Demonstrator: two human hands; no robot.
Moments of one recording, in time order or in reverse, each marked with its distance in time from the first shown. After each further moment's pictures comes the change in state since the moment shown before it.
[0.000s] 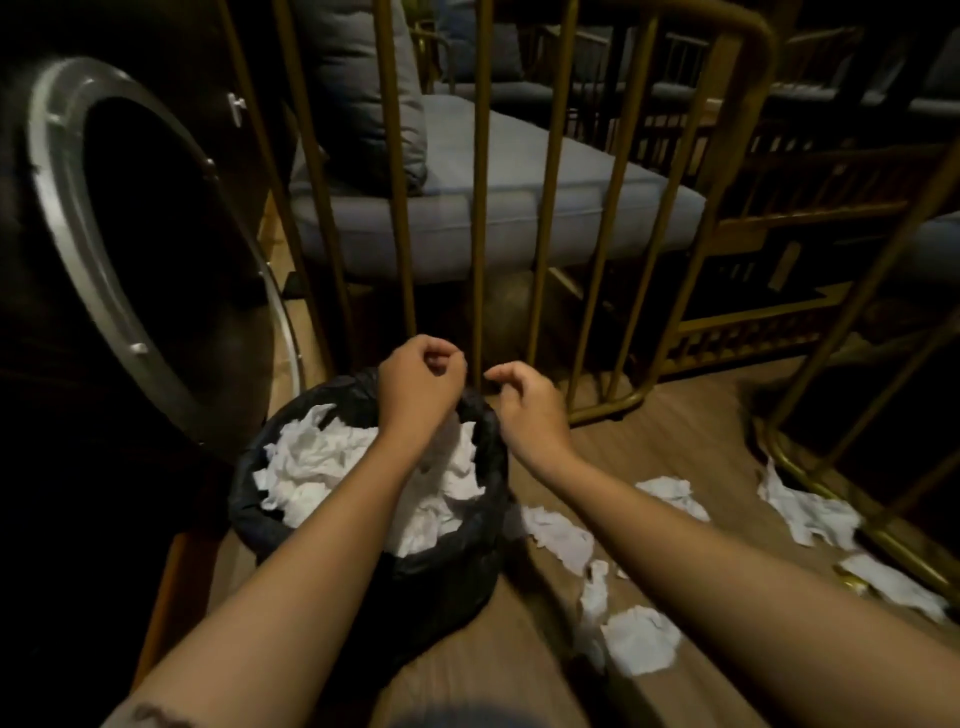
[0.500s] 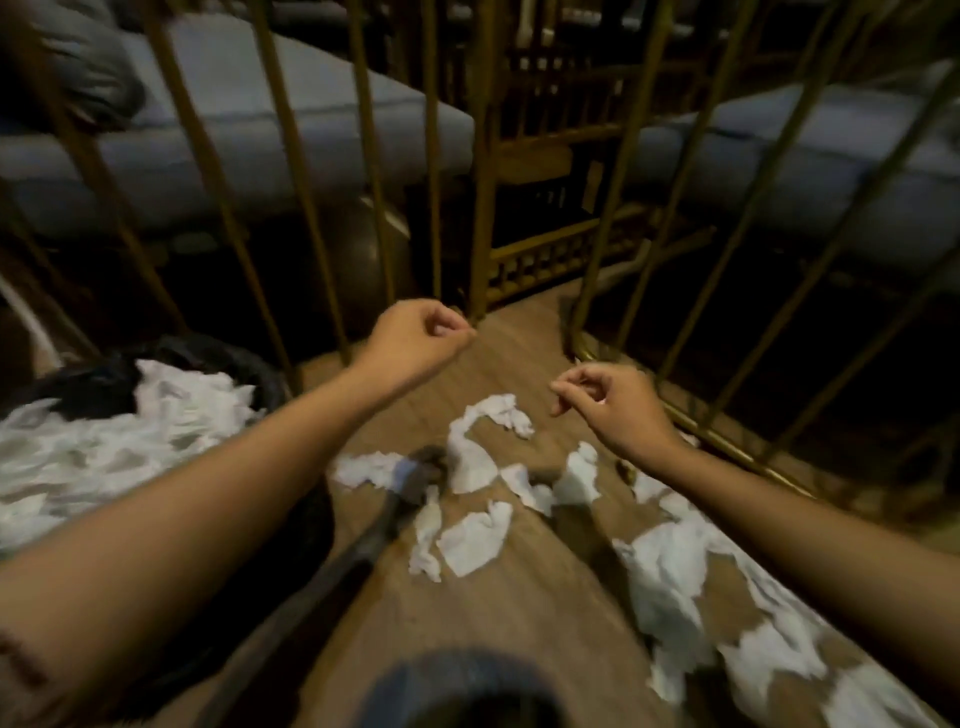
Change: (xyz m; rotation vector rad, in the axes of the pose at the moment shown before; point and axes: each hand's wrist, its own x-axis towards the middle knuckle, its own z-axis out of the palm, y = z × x) left_hand -0.086 0.117 0.133 -0.039 -0.664 0.069; right_hand -0.103 0.108 -0.264 -0.287 0.049 0.079
